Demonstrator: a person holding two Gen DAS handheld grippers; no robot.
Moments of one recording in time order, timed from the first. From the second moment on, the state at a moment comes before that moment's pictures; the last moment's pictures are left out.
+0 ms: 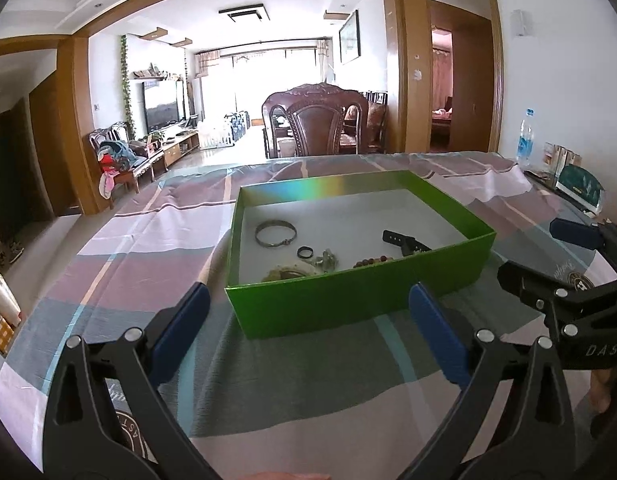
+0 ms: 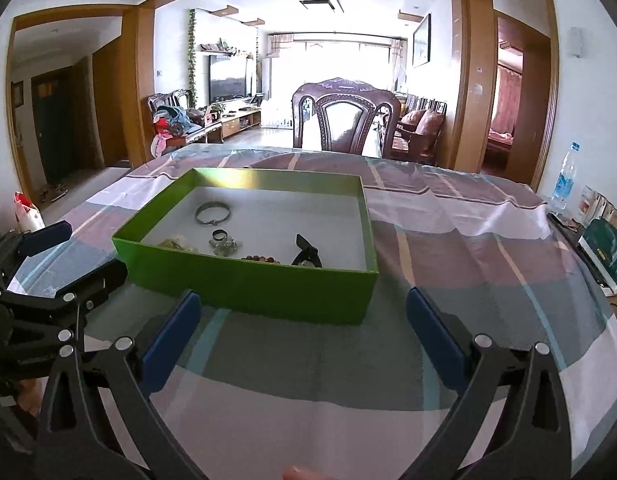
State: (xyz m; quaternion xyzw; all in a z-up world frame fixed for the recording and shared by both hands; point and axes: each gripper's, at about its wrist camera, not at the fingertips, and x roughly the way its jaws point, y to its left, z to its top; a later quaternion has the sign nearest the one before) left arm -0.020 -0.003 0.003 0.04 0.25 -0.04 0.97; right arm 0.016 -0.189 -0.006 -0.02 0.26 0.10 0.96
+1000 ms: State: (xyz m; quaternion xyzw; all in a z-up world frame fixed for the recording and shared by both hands) left arm -0.019 -0.005 -0.001 0.04 0.25 -0.04 0.97; right arm 0.017 -0.187 -0.011 -0.02 0.27 0.09 0.96
